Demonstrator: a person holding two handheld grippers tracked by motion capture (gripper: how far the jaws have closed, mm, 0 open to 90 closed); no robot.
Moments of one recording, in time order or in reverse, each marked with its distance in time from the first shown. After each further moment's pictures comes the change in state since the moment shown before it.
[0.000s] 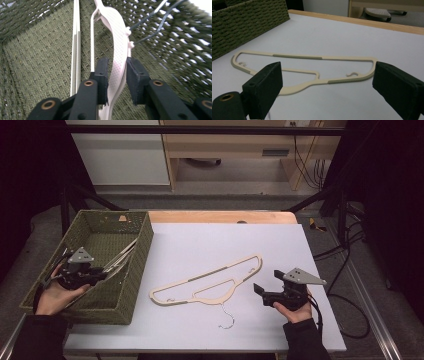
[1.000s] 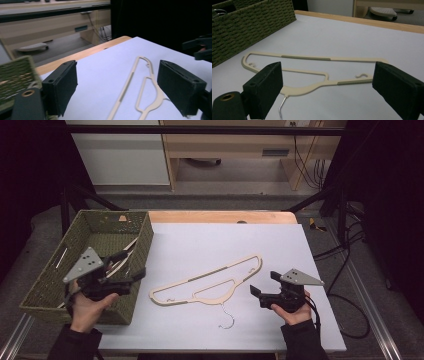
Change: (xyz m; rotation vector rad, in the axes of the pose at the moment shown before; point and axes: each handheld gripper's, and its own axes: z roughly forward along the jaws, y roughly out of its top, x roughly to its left) left arm -0.112 0.059 -0.035 -0.617 -0.161 -0.082; right arm 0.012 0.005 -0.002 0.006 0.032 0.004
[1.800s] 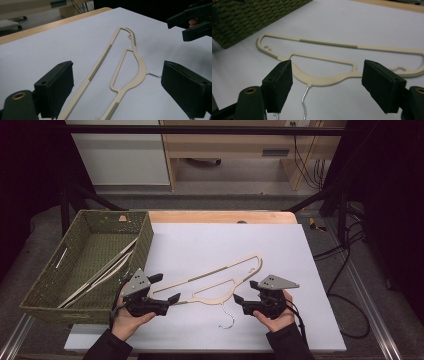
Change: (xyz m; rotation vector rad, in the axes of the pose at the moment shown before) left arm -0.040 -0.063 0.063 0.161 -0.098 -0.008; right arm 0.040 -0.007 0.026 0.121 0.068 -0.043
